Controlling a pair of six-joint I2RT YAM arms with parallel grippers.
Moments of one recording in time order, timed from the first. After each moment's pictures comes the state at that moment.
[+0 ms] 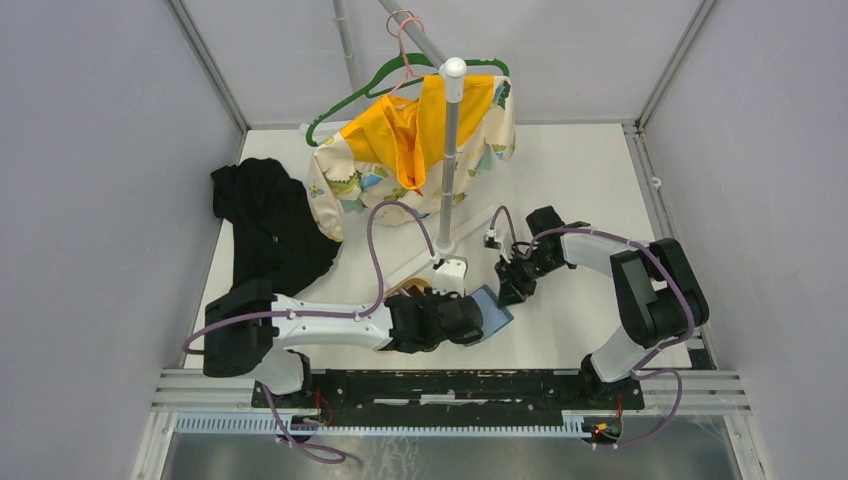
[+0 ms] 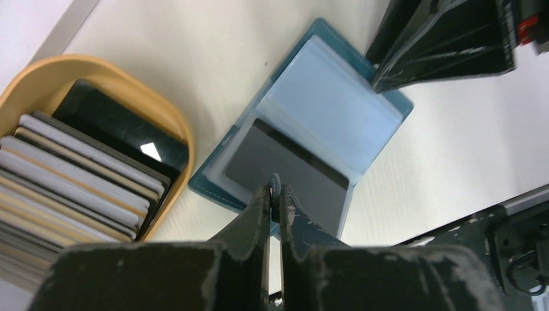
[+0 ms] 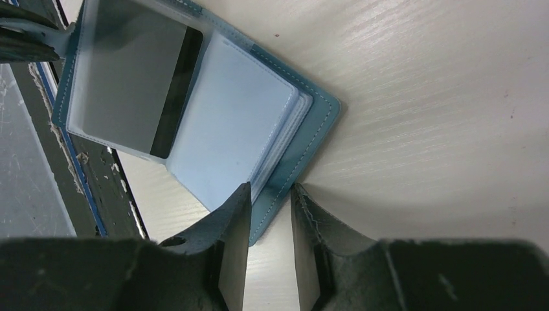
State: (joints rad) left arm -1.36 1.52 0.92 -0.39 -0.61 -0.98; right arm 0.31 1.63 0.80 -0.57 -0.79 -0.62
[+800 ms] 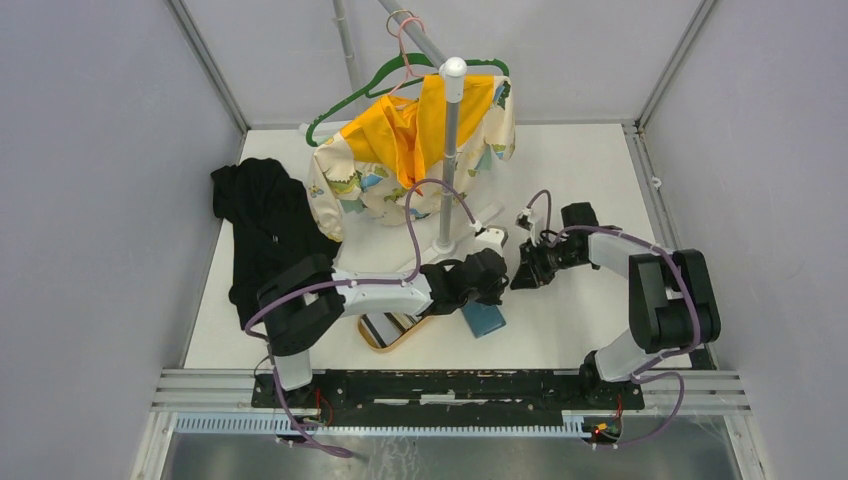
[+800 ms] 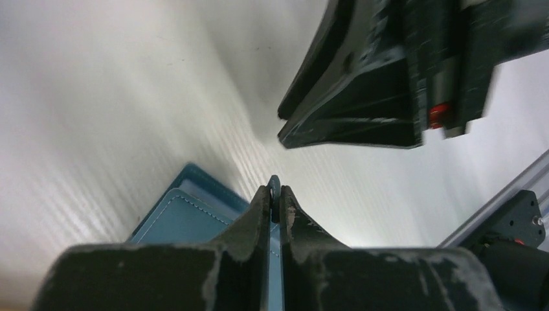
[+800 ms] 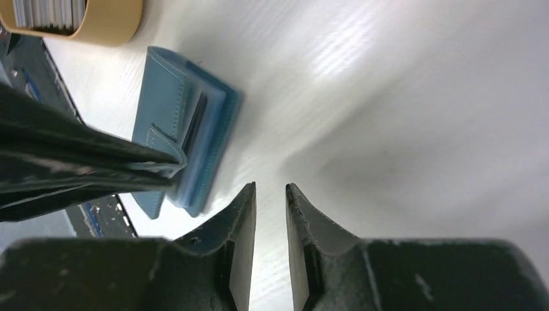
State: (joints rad) left arm -1.17 1.79 1.11 -0.02 -0.30 -0.72; right arm 0.12 1.60 0.75 -0.47 -0.85 -0.46
